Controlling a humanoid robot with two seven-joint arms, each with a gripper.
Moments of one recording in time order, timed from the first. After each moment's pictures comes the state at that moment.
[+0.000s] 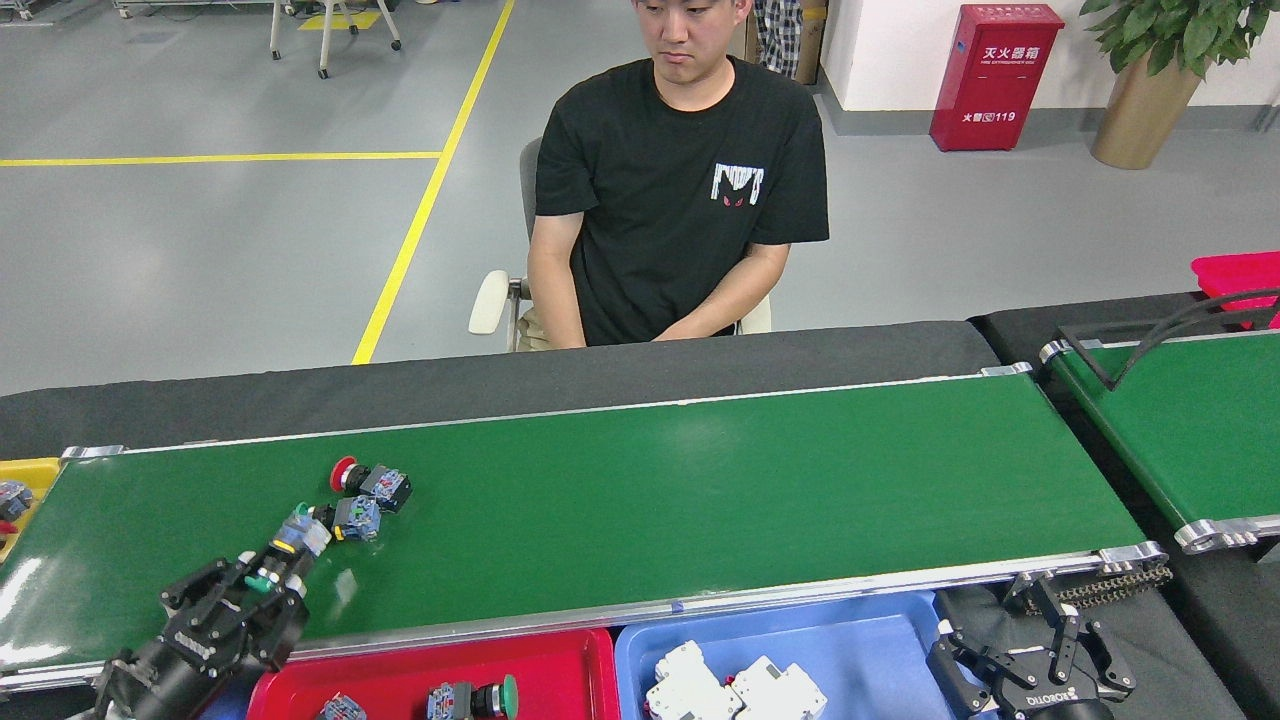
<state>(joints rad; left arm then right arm) 0.13 0.38 0.13 -1.41 -1.44 -0.78 0.31 0.24 -0.16 -0.06 -1.70 1.27 -0.12 -0.02</state>
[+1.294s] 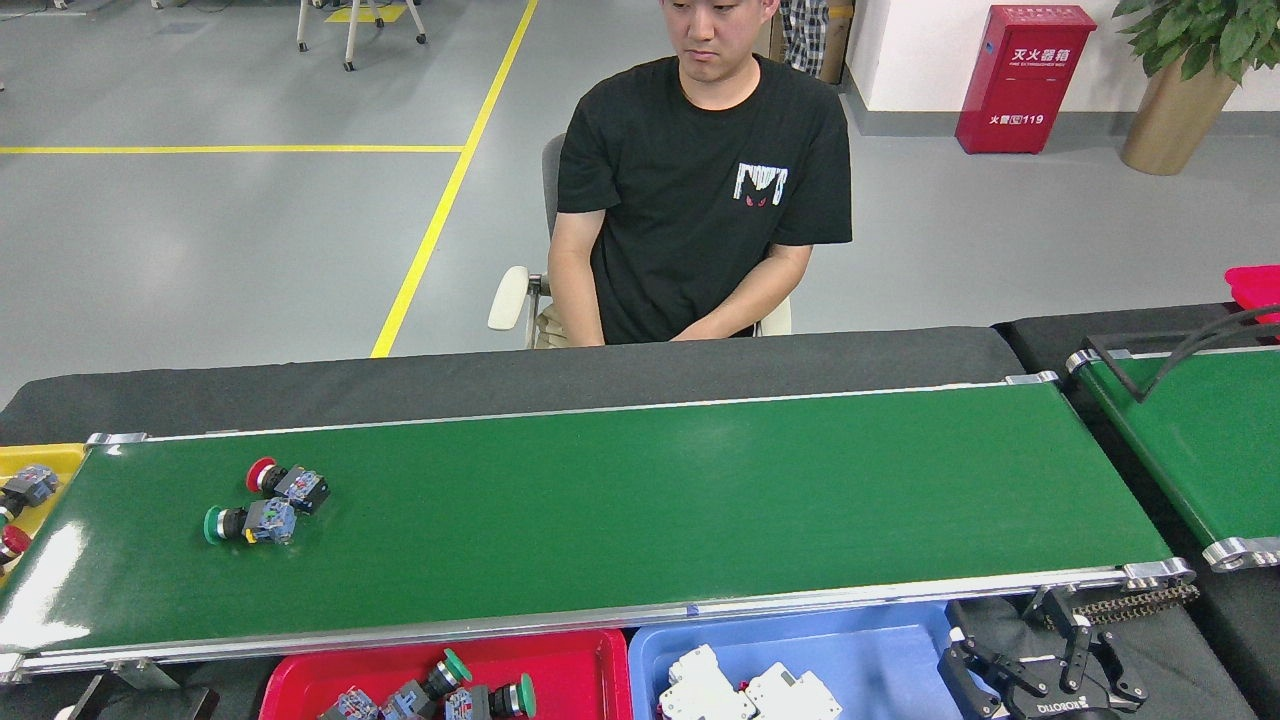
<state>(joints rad) 0.22 0.21 0.52 -1.48 -1.44 -0.59 0.11 0.25 -0.16 -0.07 -1.69 1.27 -0.12 -0.02</state>
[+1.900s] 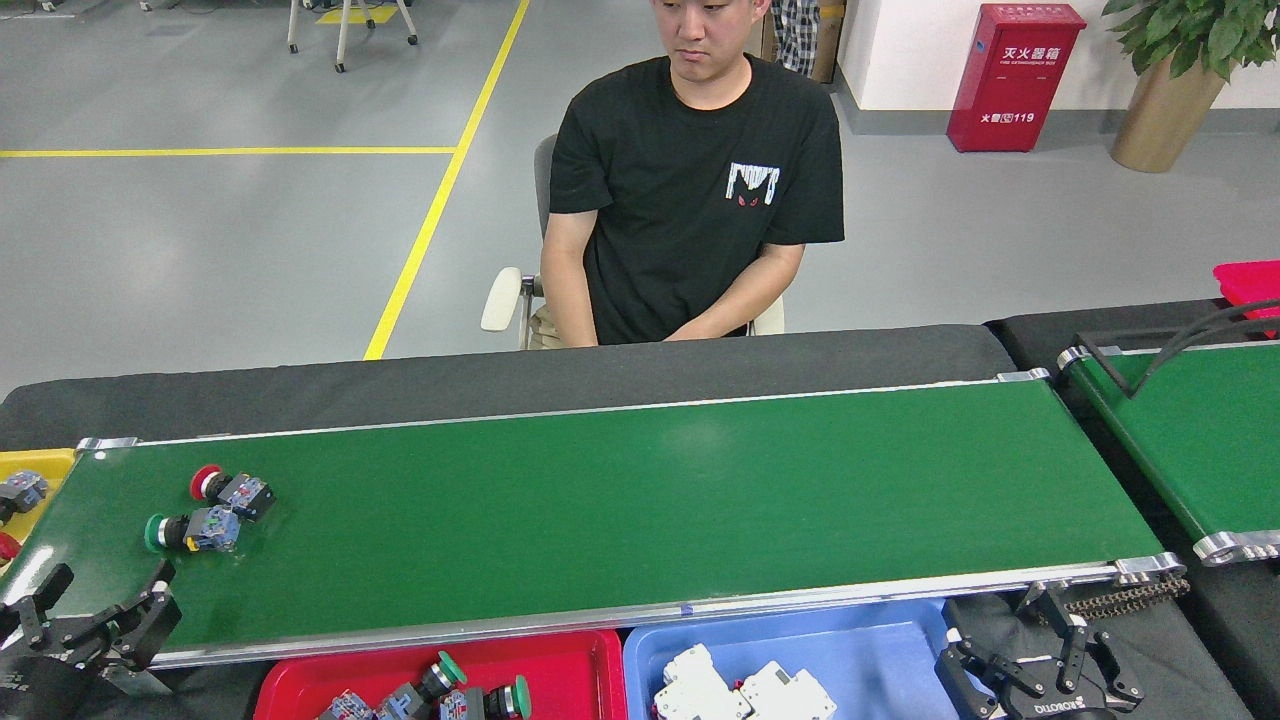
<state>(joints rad) -0.08 0.33 0.48 -1.16 -1.44 -0.52 -0.07 0.25 -0.16 -0.07 -1.69 1.27 -0.12 -0.02</state>
